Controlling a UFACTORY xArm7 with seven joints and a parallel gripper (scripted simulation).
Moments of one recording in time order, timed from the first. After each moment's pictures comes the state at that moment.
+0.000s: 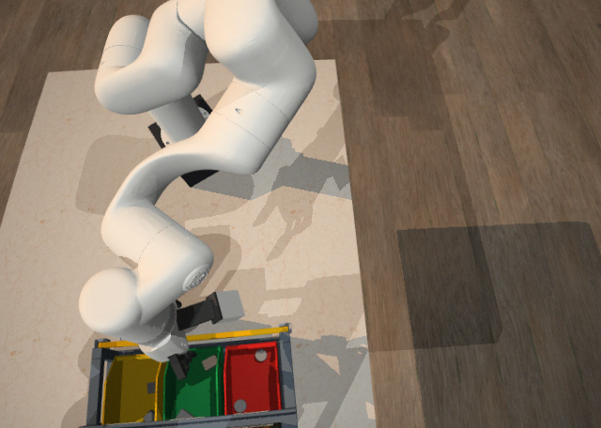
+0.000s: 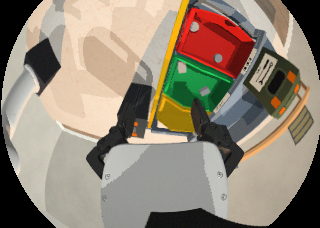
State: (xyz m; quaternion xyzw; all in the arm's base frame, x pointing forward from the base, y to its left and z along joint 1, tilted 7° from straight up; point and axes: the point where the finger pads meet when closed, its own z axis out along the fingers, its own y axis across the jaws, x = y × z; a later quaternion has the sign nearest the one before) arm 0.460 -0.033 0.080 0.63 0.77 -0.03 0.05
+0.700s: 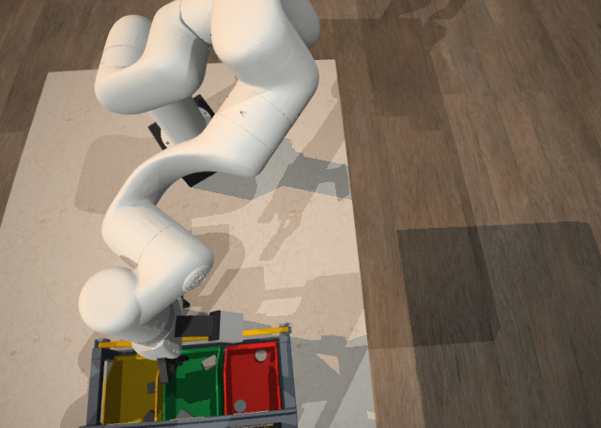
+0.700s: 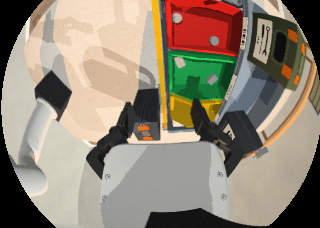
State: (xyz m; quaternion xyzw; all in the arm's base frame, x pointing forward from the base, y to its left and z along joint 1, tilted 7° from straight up) arm 0.460 -0.033 0.080 0.75 0.66 -0.02 0.06
